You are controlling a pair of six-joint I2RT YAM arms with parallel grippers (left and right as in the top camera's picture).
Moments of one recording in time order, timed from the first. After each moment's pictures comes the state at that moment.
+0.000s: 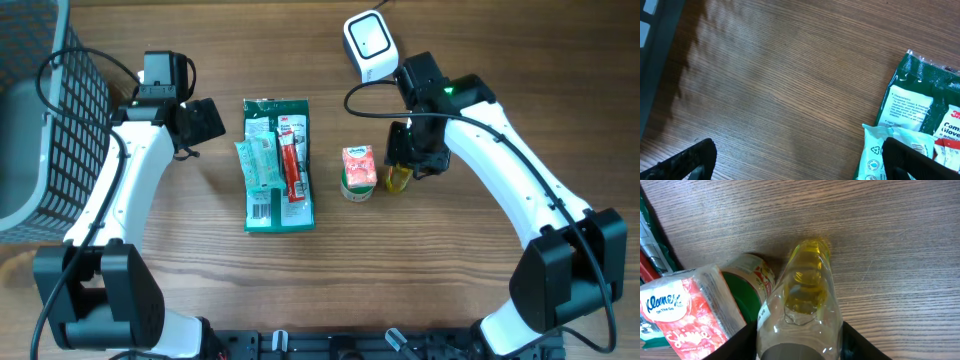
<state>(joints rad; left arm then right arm) -0.01 1.66 1.27 -0.78 -0.19 -0.37 0.36 1.77 1.45 -1.15 -0.07 0.55</state>
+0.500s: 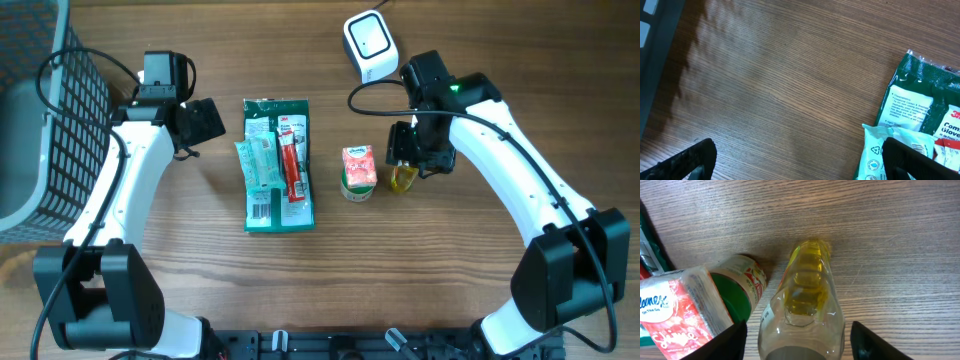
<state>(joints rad) -0.01 1.66 1.27 -0.78 -0.19 -0.37 0.34 1.77 1.45 -1.16 -0.06 0.48</state>
